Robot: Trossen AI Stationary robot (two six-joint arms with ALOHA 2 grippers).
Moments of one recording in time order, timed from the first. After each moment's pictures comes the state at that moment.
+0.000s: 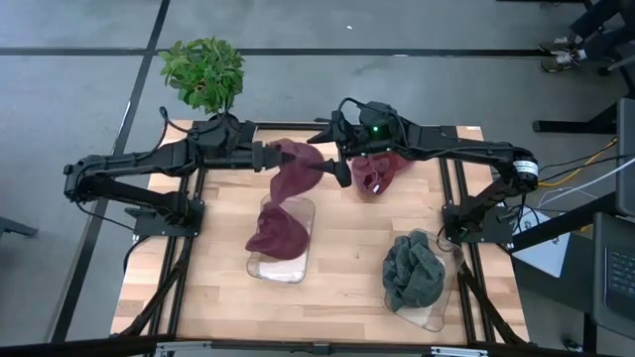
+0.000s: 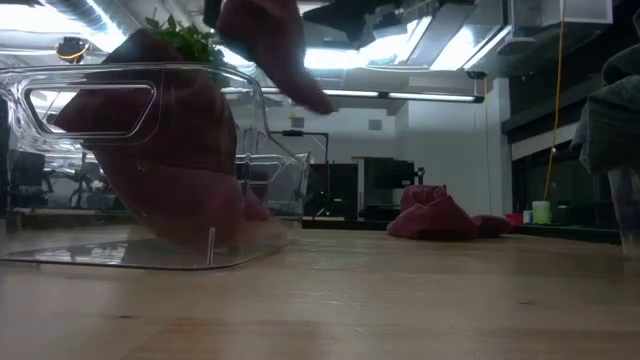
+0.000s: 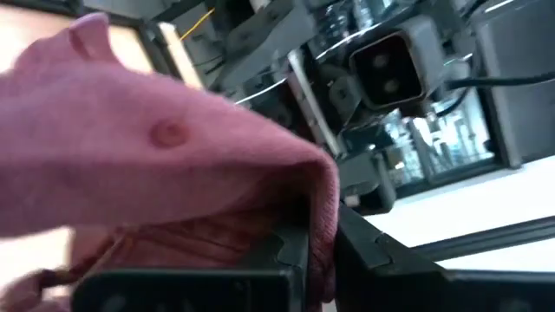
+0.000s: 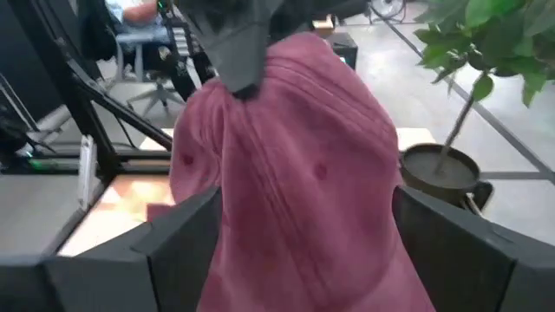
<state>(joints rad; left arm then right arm) 0.19 1.02 0.99 -0.06 0.07 -1.16 -0.25 1.53 1.42 -0.12 -0.30 -0.07</state>
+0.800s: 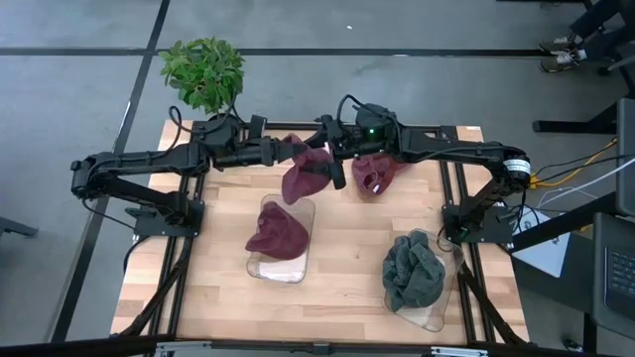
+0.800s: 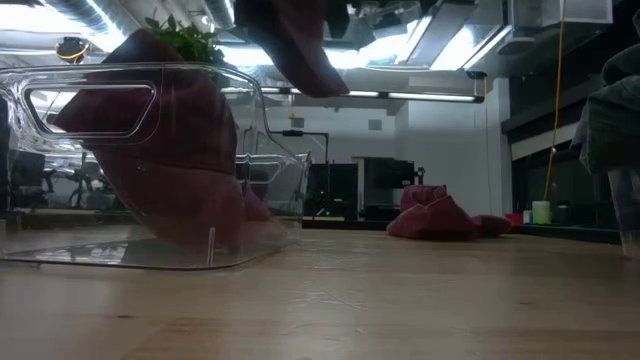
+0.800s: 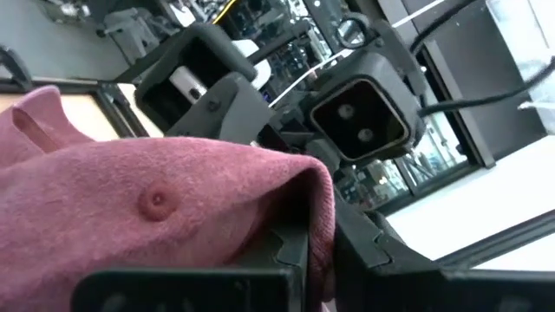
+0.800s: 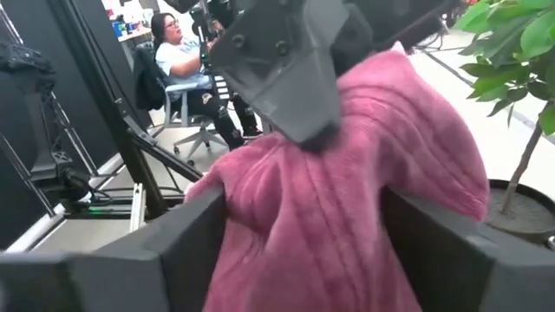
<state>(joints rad) 0.20 1.12 0.99 0.19 0.02 -1.03 -0.24 1.59 1.42 0.08 -0.40 0.08</state>
